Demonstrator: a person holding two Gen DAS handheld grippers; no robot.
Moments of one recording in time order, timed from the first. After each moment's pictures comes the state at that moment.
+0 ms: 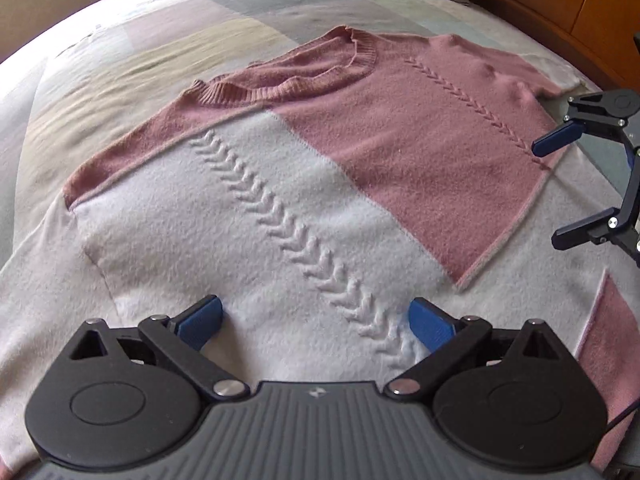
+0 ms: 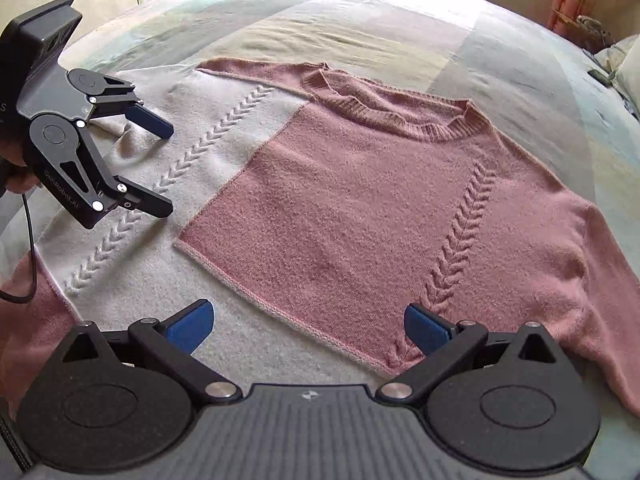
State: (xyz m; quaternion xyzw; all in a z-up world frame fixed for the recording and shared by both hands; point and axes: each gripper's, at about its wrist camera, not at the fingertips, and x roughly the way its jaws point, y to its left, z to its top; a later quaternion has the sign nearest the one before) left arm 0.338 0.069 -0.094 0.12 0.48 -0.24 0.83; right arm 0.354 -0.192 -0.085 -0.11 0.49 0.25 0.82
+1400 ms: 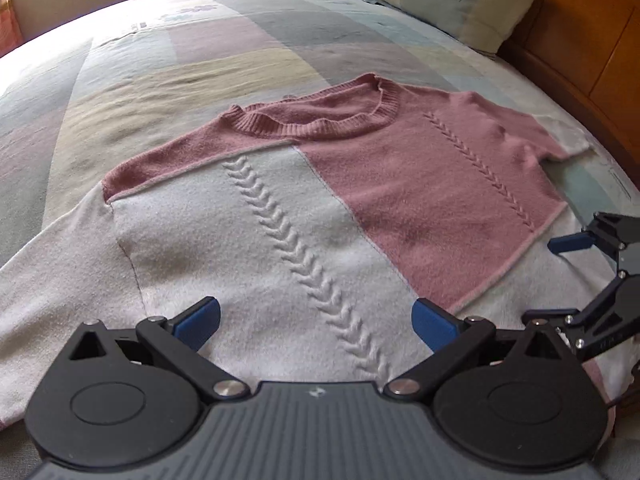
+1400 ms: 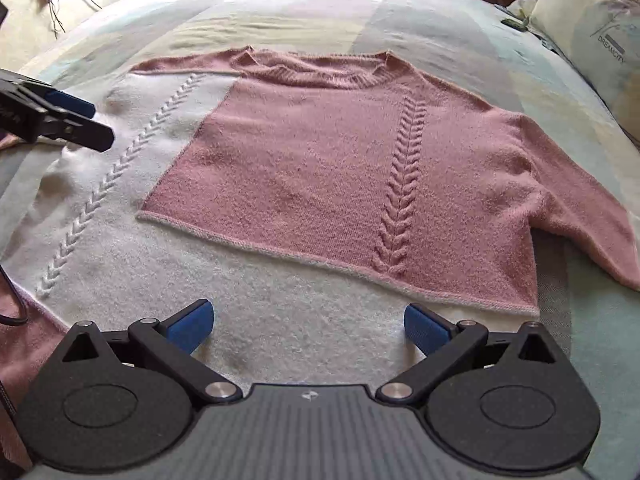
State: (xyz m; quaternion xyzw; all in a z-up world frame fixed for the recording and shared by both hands) left arm 0.339 0.066 -0.083 0.06 0.49 -0.22 0.84; right arm 0.318 -0.185 -0.105 -0.07 0.49 0.12 0.86
